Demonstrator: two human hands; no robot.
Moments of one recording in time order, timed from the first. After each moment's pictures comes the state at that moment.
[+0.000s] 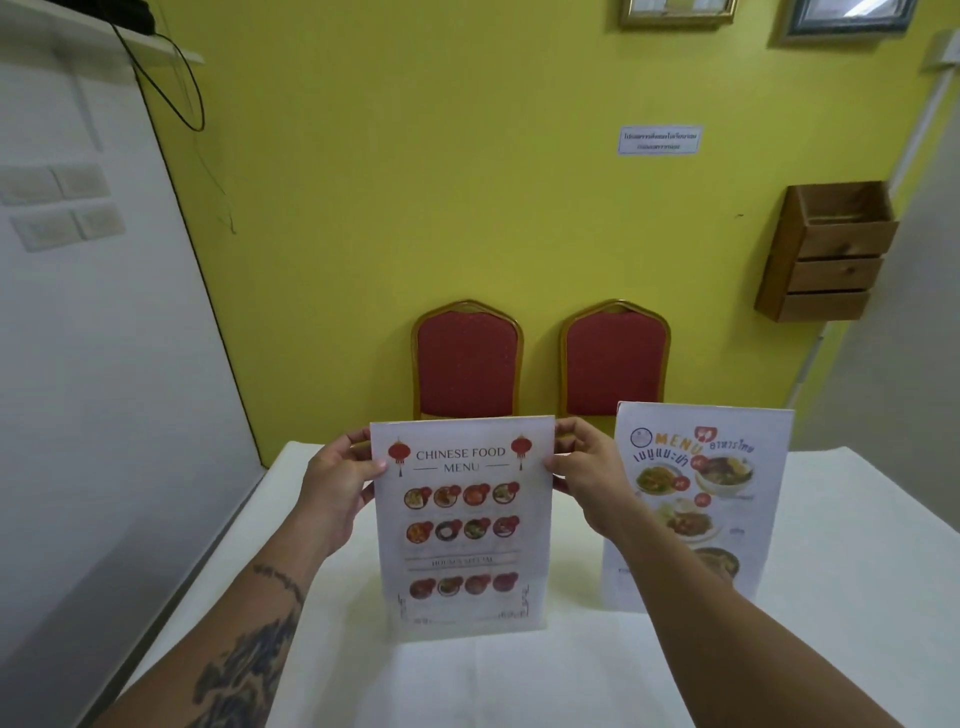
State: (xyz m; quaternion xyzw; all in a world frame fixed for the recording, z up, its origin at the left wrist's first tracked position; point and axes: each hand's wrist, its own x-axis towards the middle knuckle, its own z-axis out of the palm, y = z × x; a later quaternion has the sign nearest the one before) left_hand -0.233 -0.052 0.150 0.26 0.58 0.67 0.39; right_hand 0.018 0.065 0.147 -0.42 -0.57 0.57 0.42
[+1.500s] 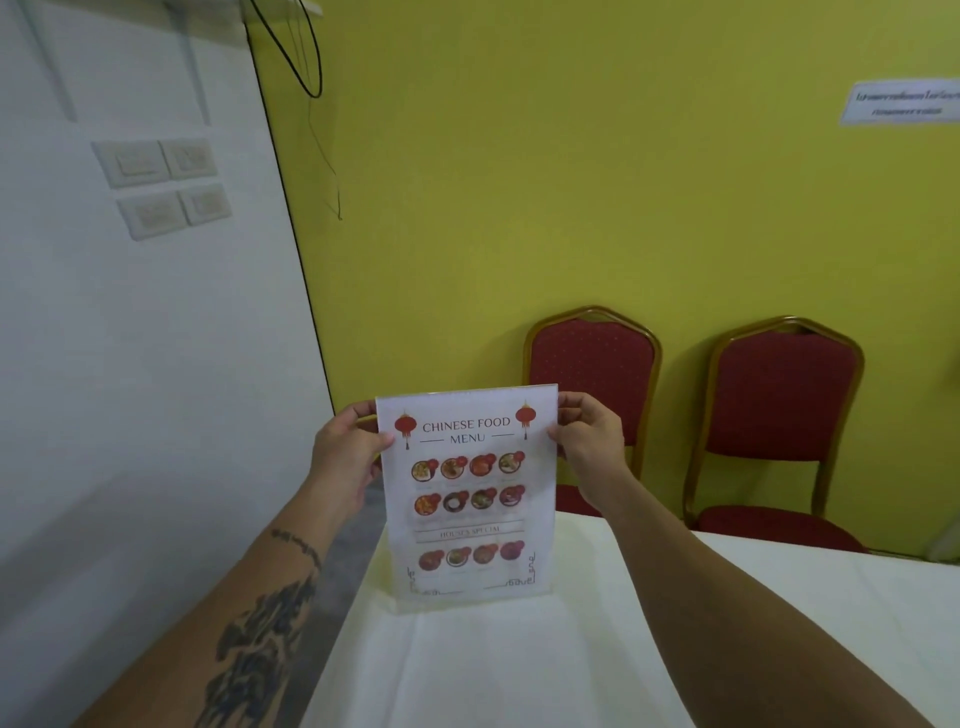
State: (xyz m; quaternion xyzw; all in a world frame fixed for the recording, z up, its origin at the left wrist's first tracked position) left_hand -0.503 0.043 0.156 0.18 0.63 0.68 0.32; right_hand -0.294 0.192 0.142 -0.42 -0.53 0.59 0.44
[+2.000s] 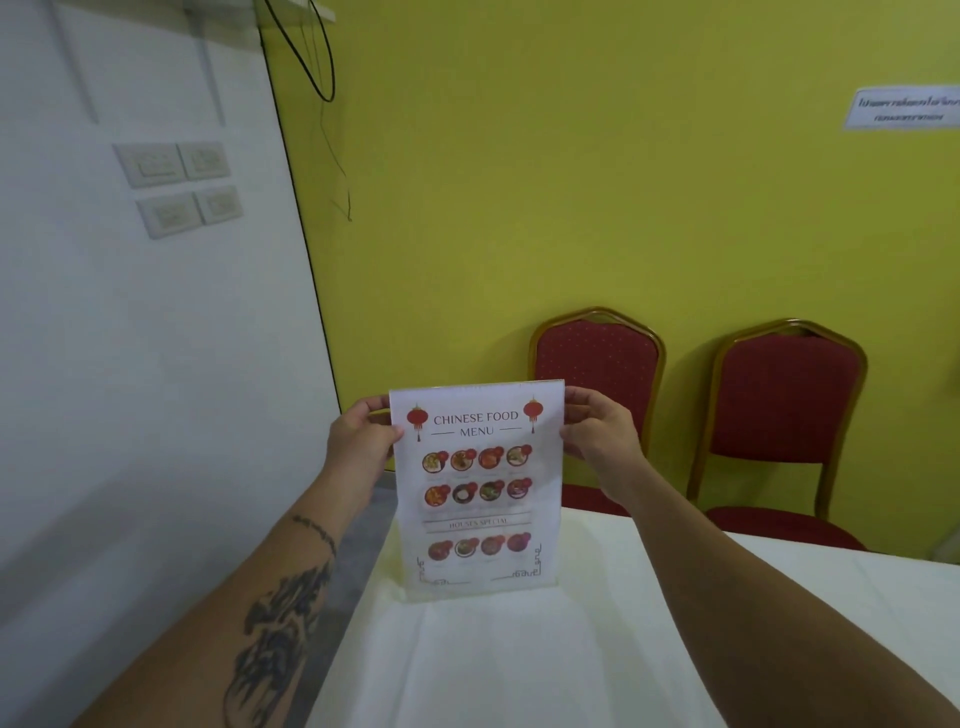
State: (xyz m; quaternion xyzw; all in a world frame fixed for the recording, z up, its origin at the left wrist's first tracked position) left_hand -0.506 0.037 0.154 0.21 0.66 0.67 0.28; right_hand -0.281 0.184 0.153 -0.39 -0.58 0.60 0.39
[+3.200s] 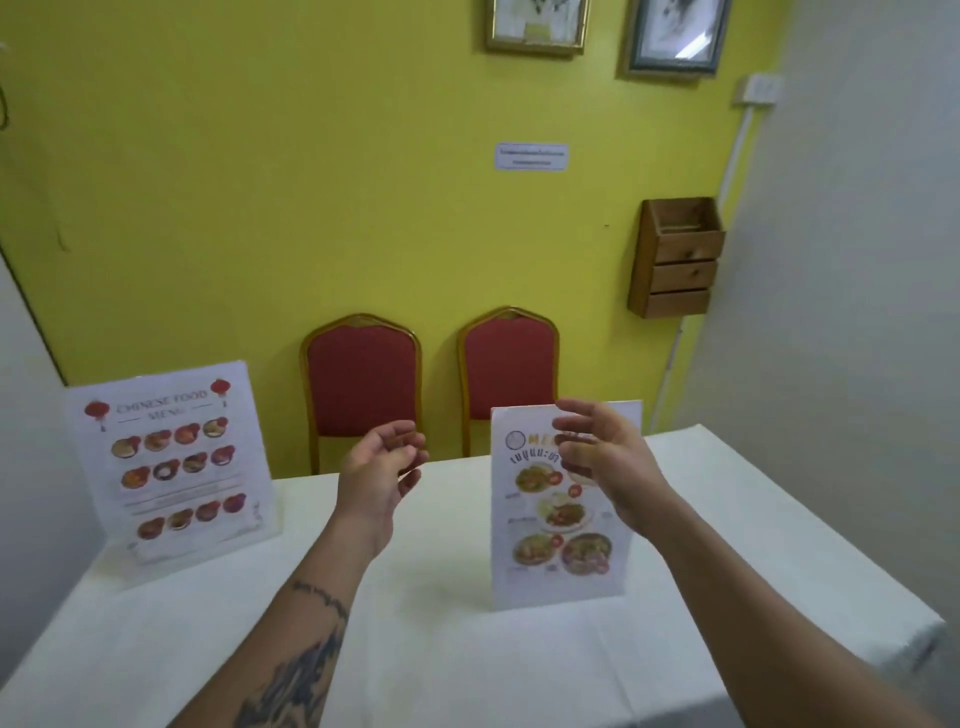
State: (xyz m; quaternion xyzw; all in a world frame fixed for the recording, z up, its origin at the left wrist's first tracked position) left_hand -0.083 0.017 0.167 0.31 0.46 0.68 0.47; right_hand 0.169 0.054 0.197 -0.44 -0.58 0.49 0.48
